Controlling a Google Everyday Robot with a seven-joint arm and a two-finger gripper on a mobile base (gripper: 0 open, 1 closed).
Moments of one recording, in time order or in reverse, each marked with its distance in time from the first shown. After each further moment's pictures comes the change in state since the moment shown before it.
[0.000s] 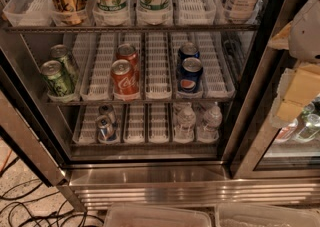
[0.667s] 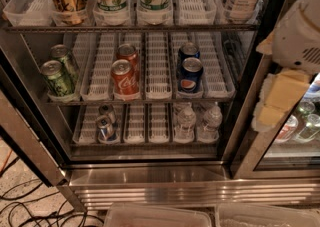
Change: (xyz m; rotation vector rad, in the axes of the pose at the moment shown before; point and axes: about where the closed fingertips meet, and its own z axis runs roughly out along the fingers) arm -0.020 0.009 0.011 -0.004 -0.011 0.020
